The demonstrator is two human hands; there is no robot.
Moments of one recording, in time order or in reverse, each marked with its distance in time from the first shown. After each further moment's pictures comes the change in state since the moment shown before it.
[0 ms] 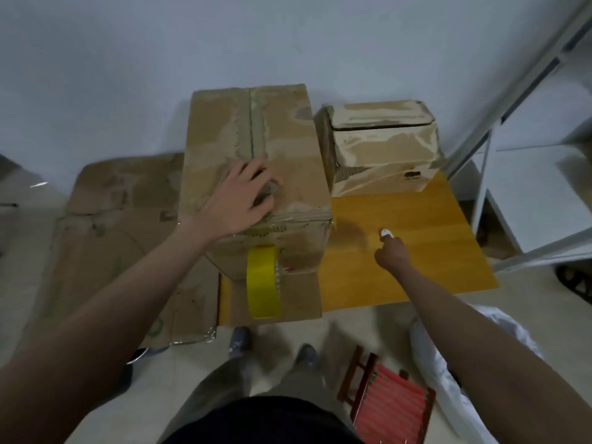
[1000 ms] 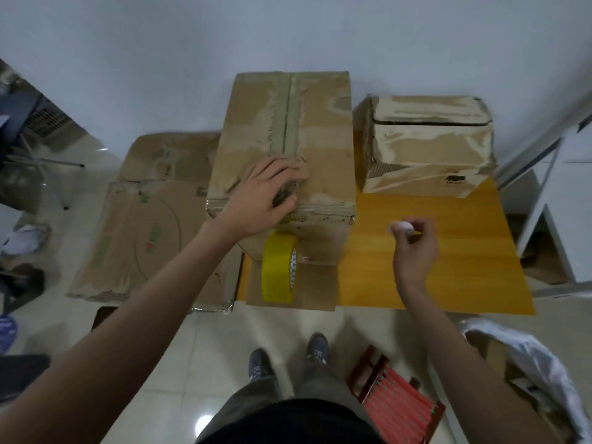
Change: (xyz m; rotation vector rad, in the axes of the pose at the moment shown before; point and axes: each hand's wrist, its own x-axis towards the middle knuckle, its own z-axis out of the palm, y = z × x) left_hand -0.028 0.032 -0.010 -0.092 0.088 -0.081; right_hand -0.075 -0.048 -0.010 0.883 0.605 -0.328
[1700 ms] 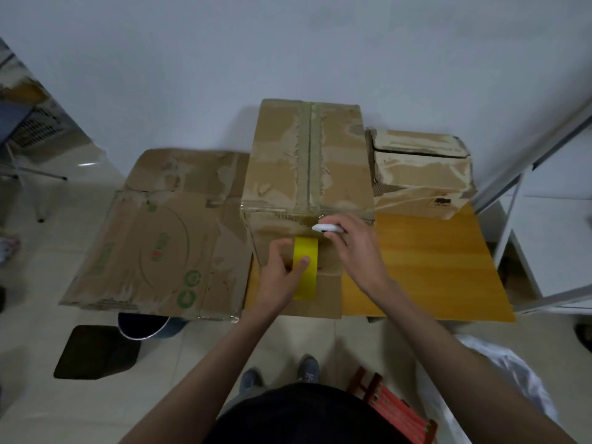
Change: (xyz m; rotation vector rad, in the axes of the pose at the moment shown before) left_hand -0.126 0.049 0.060 -0.883 0.190 -0.805; right_hand -0.078 -0.116 0.044 -0.227 -0.599 -0.611
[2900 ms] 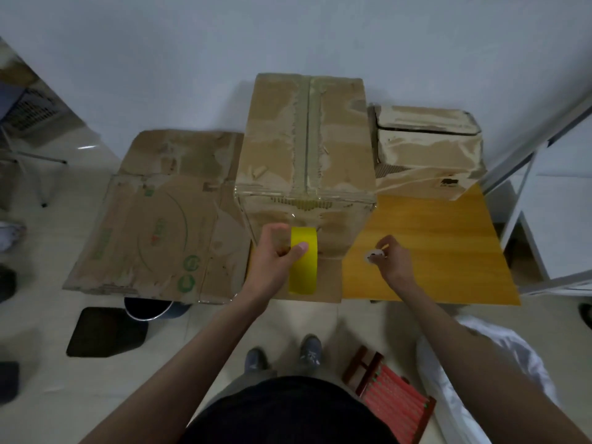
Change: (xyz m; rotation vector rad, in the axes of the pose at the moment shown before) left_hand -0.007 0.021 -0.010 -0.134 -0.033 -0.027; right_hand -0.053 0.133 0.001 -0.181 -0.153 0.775
